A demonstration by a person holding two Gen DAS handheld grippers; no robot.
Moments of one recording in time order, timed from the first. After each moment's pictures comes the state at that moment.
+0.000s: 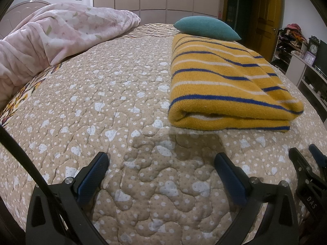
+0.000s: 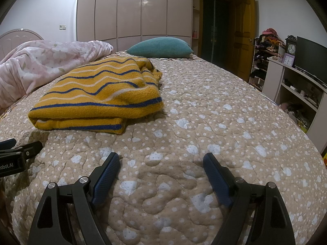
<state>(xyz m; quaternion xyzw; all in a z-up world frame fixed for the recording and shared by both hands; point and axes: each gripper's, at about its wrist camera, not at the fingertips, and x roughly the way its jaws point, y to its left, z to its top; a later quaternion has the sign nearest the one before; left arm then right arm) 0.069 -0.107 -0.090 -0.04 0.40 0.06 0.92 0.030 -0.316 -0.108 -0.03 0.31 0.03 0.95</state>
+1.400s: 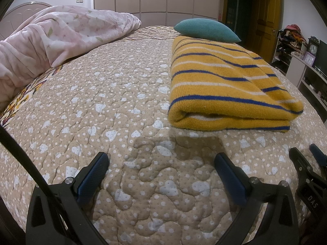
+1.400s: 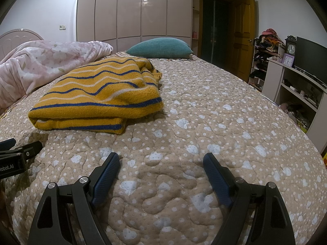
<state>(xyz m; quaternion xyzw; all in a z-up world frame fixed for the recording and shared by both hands) 0.069 -0.110 -0.091 -0.04 0.39 0.06 0.92 0.030 -0.316 -0.108 -0.03 0.31 0.03 0.95</state>
